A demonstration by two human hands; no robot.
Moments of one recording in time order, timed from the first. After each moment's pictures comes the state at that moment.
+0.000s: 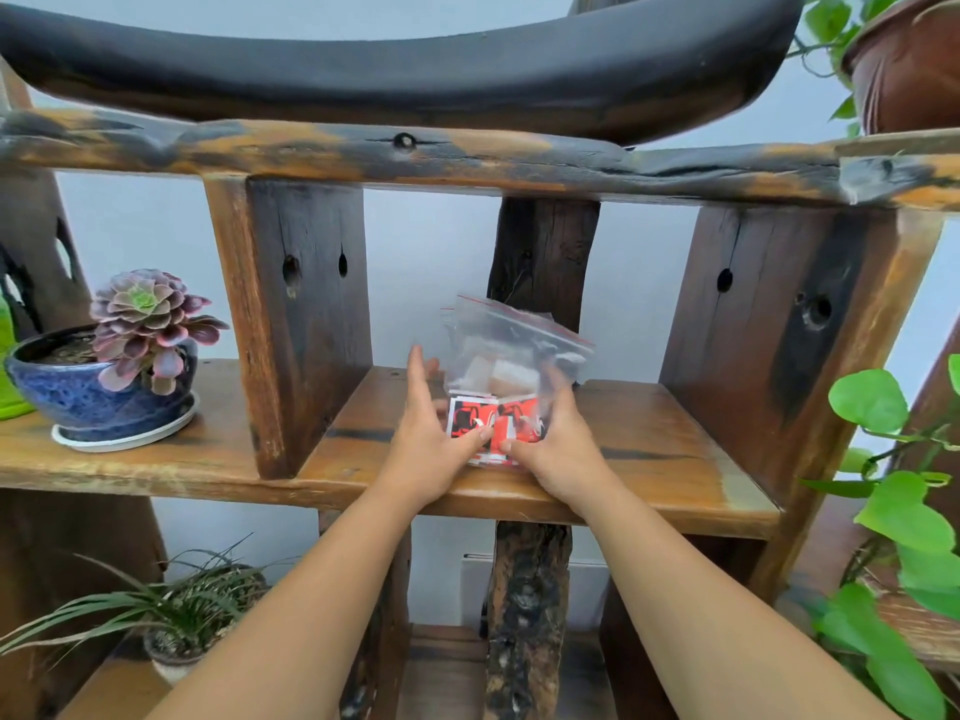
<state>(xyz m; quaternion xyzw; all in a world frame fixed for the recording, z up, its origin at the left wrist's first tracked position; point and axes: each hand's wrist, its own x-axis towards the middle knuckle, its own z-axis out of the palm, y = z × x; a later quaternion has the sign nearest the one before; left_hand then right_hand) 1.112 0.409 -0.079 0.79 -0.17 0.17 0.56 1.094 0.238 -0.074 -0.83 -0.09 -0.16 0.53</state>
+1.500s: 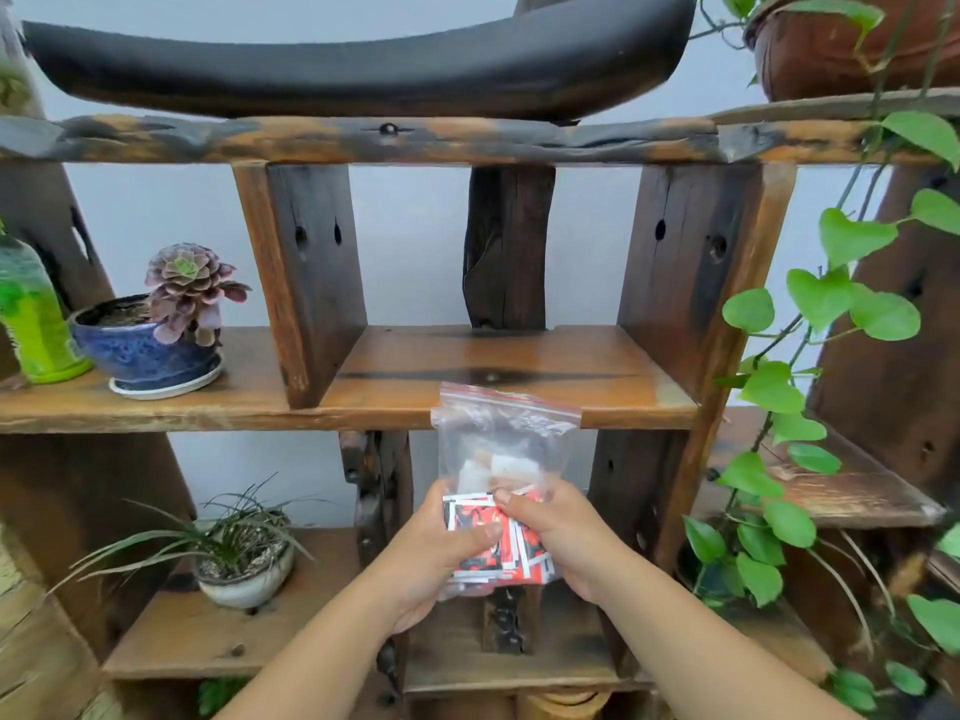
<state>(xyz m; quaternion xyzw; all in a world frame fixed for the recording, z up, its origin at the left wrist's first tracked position) 0.919 0.425 -0.140 0.65 -0.12 -0.21 0.72 0.918 0.252 -0.141 -0.70 0.02 0.06 0.71</state>
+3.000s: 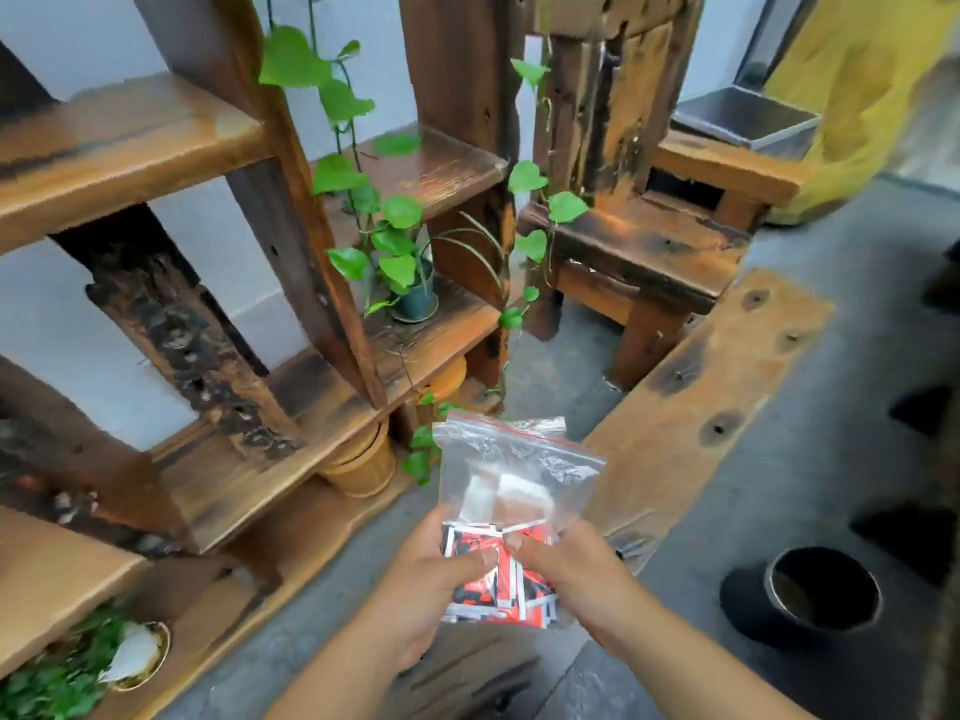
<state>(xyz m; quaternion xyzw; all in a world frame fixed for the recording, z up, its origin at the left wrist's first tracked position) 0.658 0.311 -0.289 0.60 -0.18 -0.54 0.56 0.525 0.198 -0.316 -0.56 0.32 -0.14 0.75</state>
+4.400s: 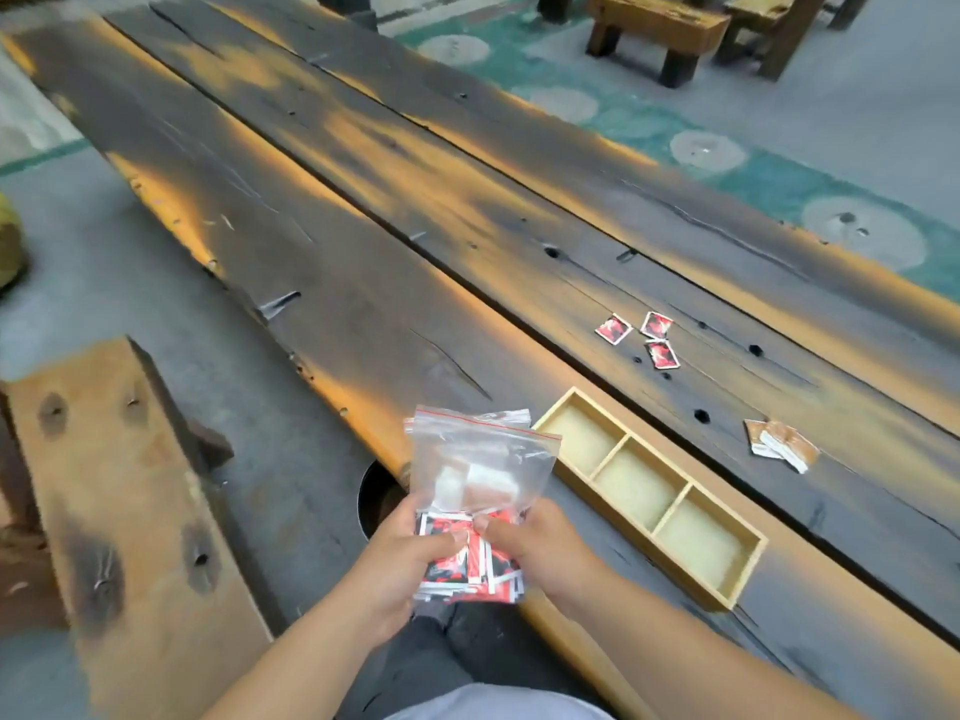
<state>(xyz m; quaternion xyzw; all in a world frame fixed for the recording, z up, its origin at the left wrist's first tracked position) 0.155 -0.063 -0.337 0.40 -0.51 -0.76 -0.03 0.041 0.062 -0.355 -0.11 0.68 -0.54 0.49</state>
